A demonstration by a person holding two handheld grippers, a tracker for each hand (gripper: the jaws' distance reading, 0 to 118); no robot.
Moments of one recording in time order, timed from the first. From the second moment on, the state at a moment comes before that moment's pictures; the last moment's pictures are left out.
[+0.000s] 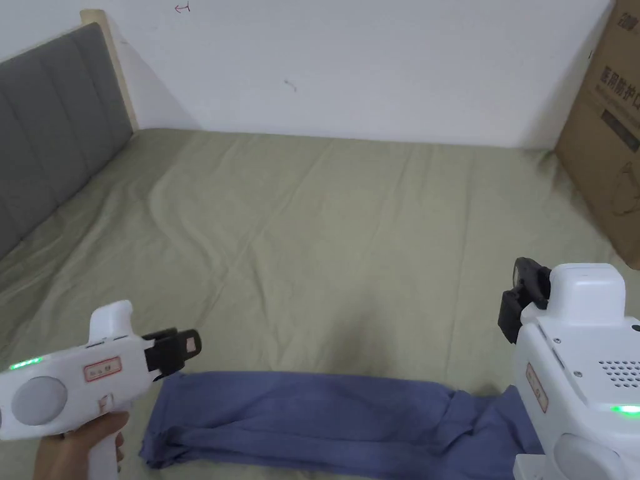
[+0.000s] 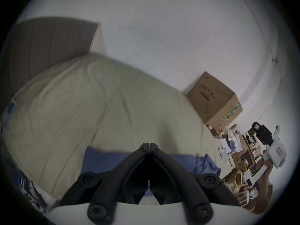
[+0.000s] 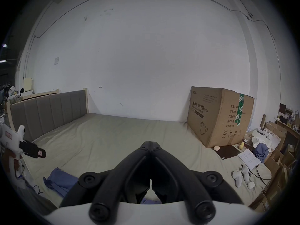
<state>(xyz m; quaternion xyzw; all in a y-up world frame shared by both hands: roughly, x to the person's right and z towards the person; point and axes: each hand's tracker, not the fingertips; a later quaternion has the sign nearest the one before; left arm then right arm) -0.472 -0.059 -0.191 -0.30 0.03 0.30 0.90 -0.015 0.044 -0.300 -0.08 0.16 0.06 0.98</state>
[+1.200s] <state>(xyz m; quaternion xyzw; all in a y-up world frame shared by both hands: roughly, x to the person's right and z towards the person) -0.493 -0.142 -0.202 -0.44 0.06 0.19 0.88 -0.041 -0.009 -0.341 -0.18 0.18 0.07 0.96</state>
